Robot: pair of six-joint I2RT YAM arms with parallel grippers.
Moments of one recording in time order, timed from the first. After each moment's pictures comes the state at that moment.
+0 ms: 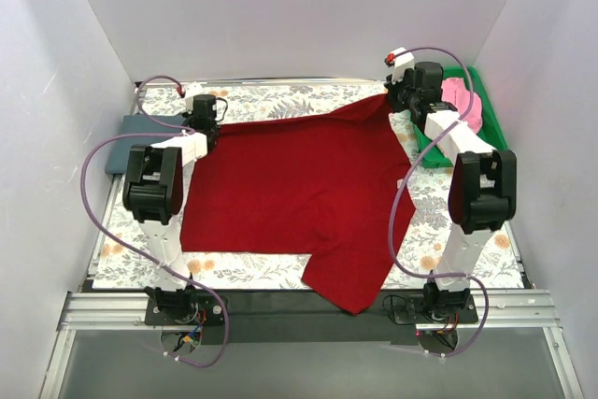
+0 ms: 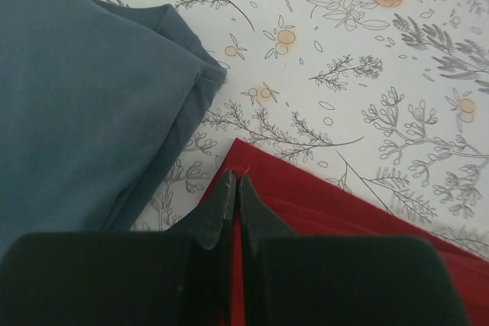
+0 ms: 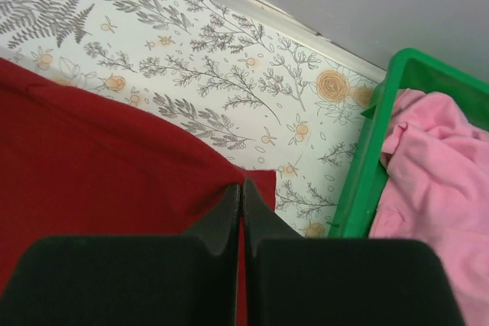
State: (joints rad) left arm -0.12 2.01 1.27 0.18 -0.48 -0.32; right arm 0.11 1.85 1.44 -0.03 -0.26 -0.29
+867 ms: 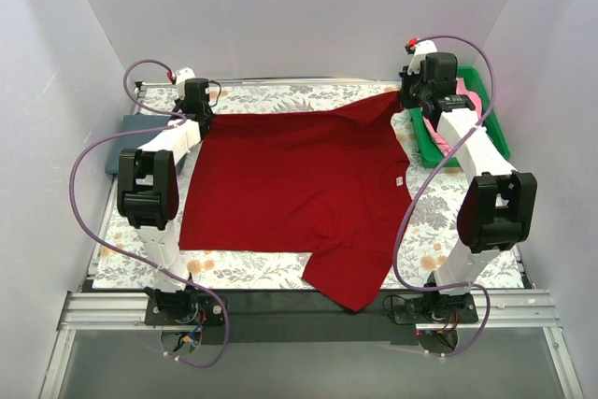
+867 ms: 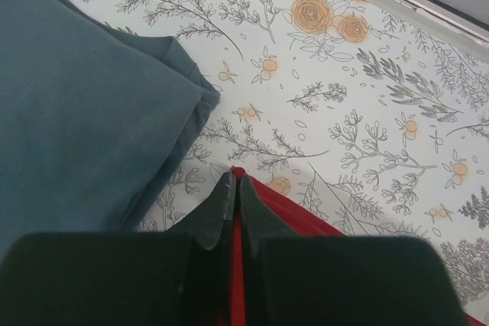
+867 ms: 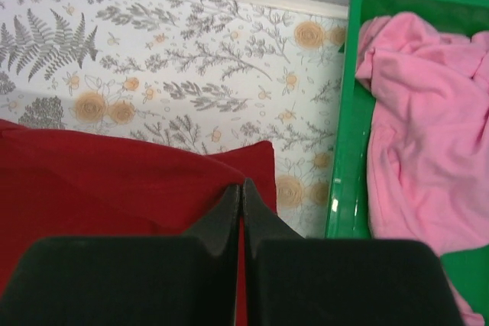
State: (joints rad) left arm -0.09 1.97 1.42 -0.02 -0.44 -0.37; right arm 0.11 1.72 1.50 -0.27 -0.11 -0.06
